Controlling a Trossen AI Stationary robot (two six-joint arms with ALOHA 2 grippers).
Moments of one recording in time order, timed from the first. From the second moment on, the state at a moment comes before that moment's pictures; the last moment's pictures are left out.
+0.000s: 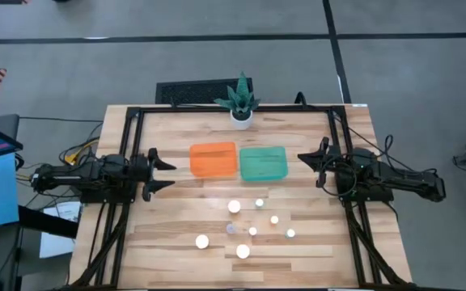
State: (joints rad) left arm 0.00 0.00 0.08 -0.18 0.00 -0.23; right arm -0.20 0.01 0.02 -0.01 0.07 0.12
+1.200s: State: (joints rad) left arm 0.00 0.02 0.08 0.21 -0.37 -0.99; right arm -0.20 0.01 0.01 0.12 0.07 0.61
